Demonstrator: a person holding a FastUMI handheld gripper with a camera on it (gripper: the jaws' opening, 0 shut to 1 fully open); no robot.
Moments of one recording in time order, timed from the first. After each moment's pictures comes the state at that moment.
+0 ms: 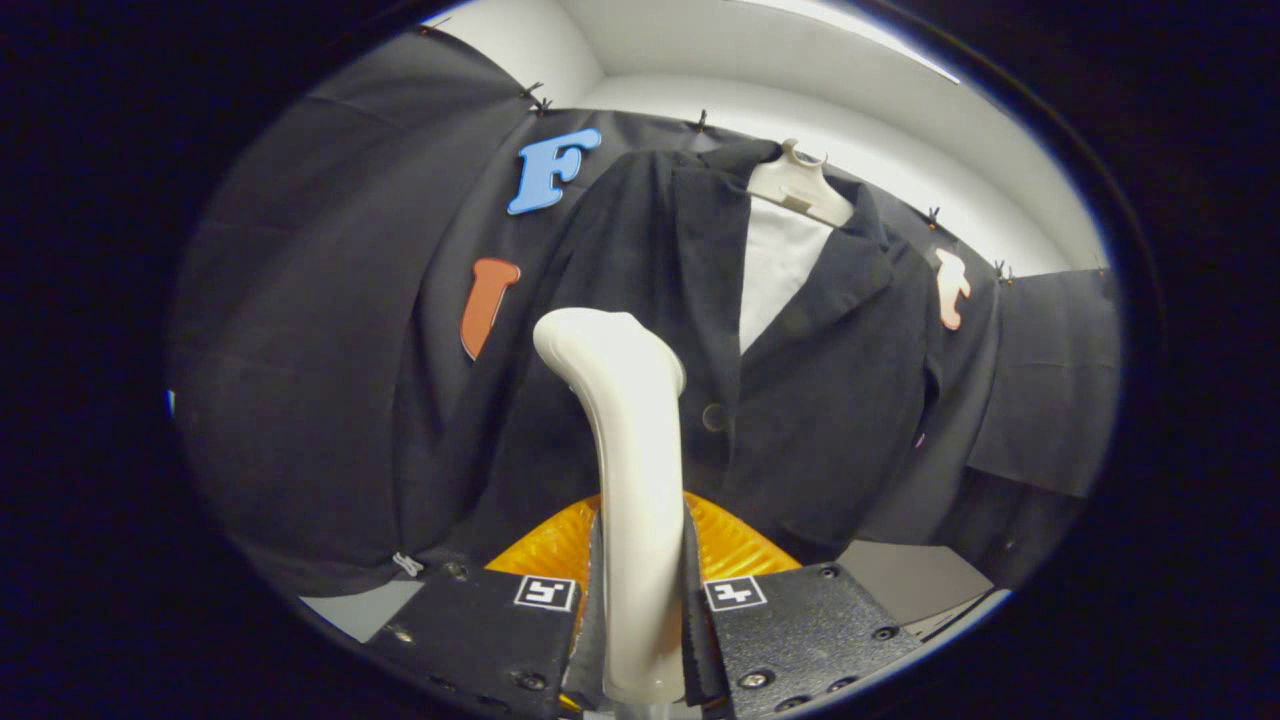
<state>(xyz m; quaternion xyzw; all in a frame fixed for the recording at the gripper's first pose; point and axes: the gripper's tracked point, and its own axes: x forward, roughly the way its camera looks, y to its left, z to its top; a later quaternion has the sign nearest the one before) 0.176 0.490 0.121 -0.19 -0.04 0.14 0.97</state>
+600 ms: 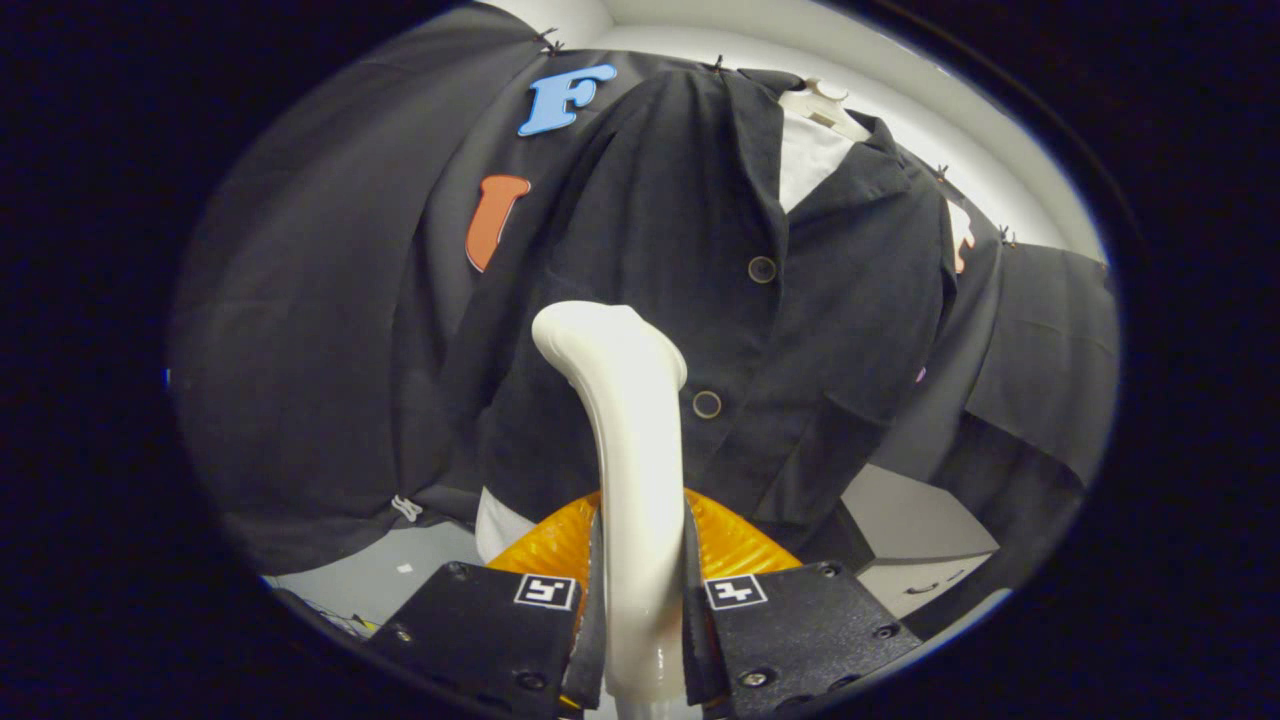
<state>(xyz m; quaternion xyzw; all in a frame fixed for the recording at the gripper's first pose) 0.171 0.485 0.025 -0.21 0.05 0.11 0.97</state>
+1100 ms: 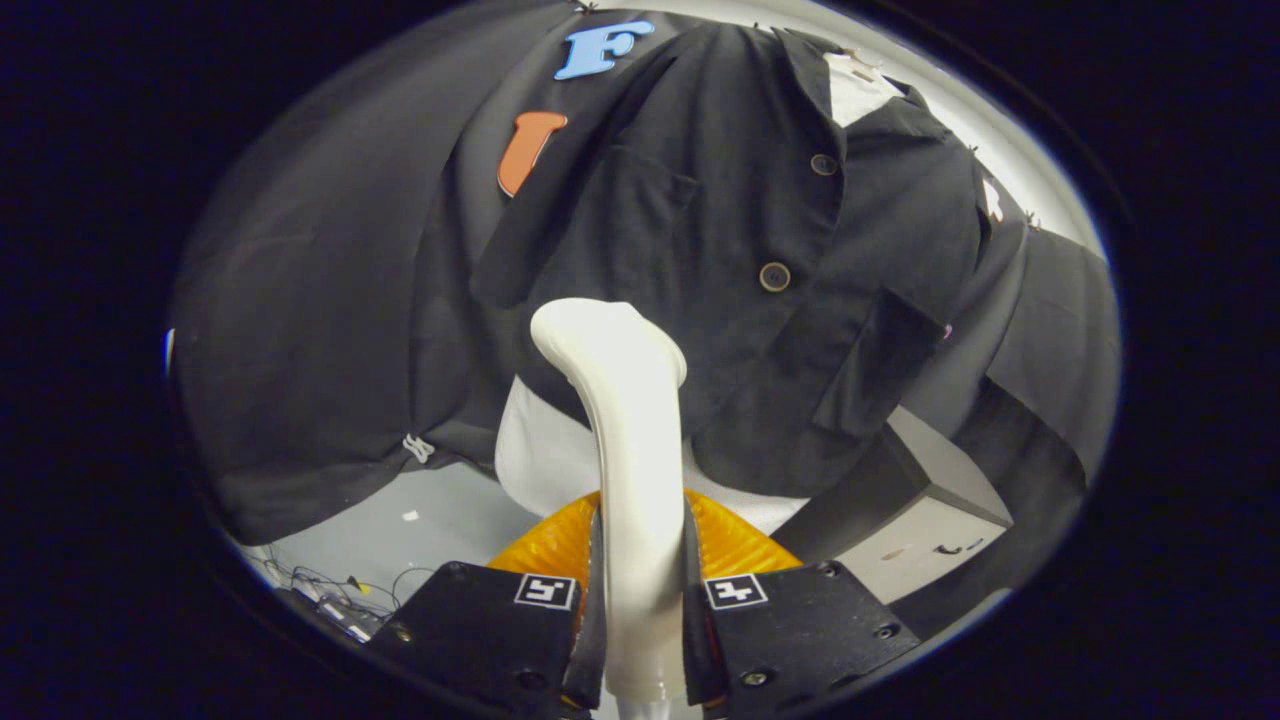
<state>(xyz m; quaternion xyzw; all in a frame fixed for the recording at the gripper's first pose) 0.161 0.474 -0.077 -0.25 0.13 0.11 0.95</state>
